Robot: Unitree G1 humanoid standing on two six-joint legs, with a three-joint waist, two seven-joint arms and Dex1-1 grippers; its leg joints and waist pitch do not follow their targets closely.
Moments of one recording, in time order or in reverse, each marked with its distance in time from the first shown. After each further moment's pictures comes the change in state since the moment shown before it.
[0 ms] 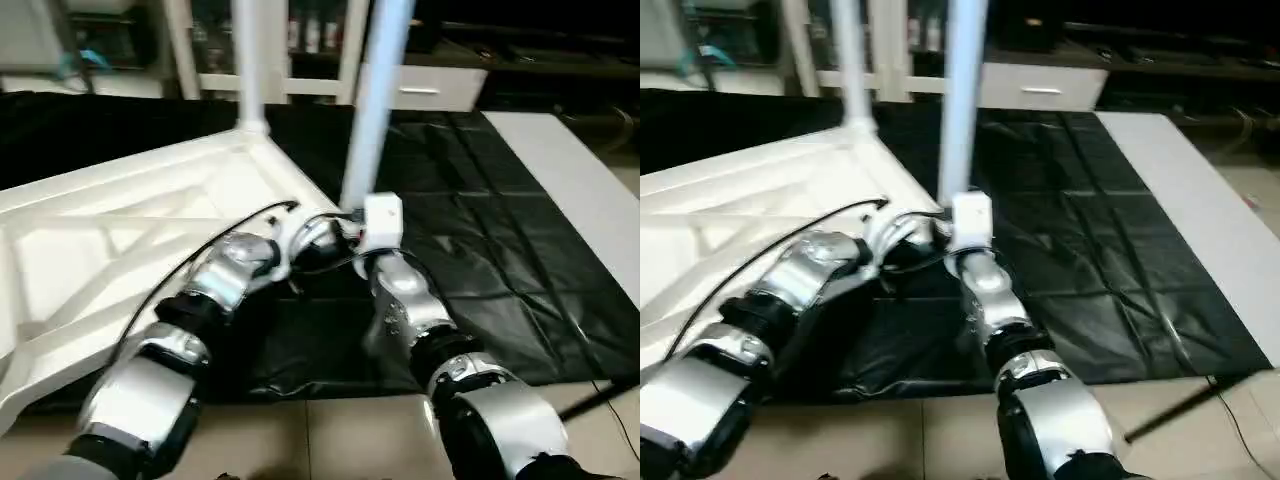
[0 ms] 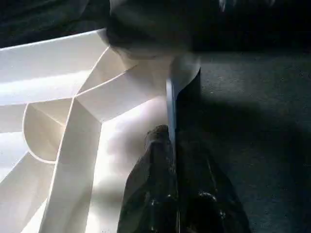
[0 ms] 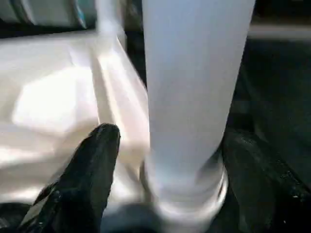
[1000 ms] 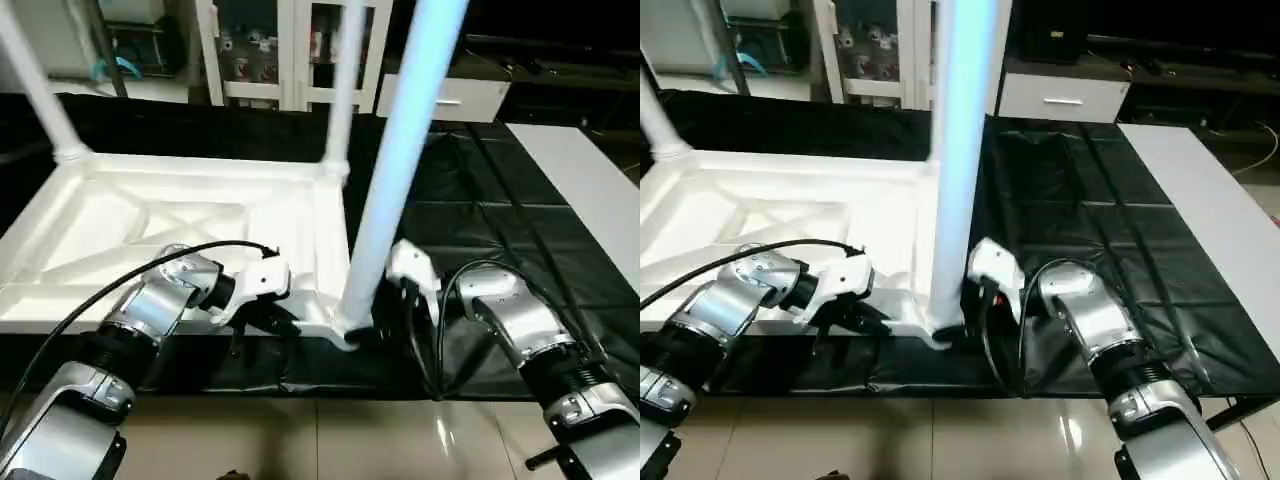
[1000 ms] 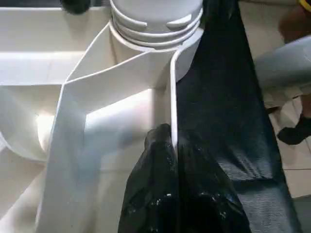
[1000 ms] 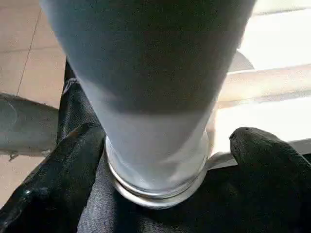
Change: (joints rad) left arm 0.197 0.259 -0.116 -0.332 -0.104 -0.082 -0.753; right arm 0.218 -0.452 0.315 -0.440 0.016 0.250 1.143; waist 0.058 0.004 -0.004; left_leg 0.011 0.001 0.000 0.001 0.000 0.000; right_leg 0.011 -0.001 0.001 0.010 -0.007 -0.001
